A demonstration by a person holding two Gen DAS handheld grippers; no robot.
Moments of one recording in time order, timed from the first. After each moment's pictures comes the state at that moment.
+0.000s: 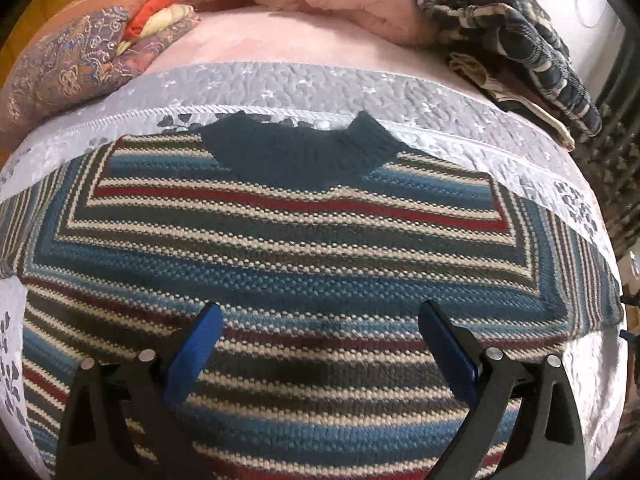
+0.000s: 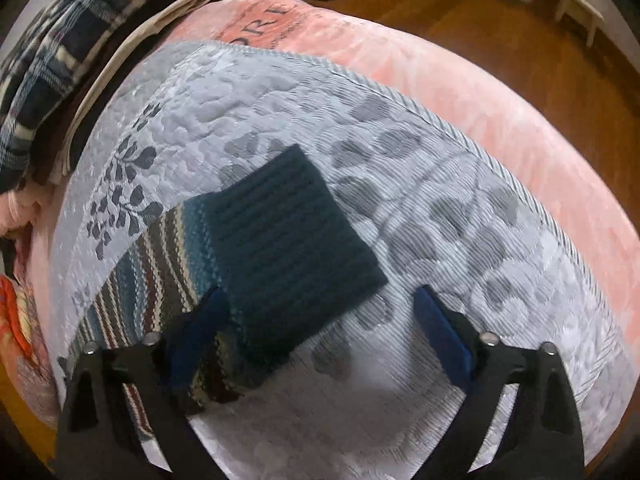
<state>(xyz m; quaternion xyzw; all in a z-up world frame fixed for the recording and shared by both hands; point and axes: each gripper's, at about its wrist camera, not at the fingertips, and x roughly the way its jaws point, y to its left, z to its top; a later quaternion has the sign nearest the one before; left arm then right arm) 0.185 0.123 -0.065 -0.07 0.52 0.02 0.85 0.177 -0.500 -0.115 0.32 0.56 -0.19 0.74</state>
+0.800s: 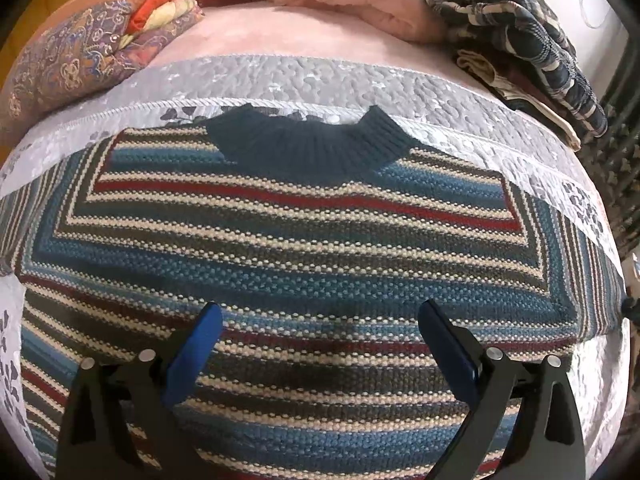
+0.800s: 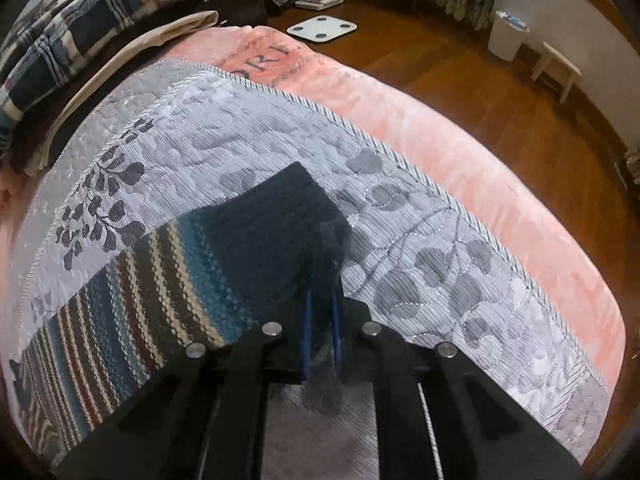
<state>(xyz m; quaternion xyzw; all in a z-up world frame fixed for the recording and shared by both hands) 0.186 0.132 -0.072 -0.07 0.52 0.02 0.85 0.193 -0.489 -0.107 0.23 0.52 -0.26 0.78</state>
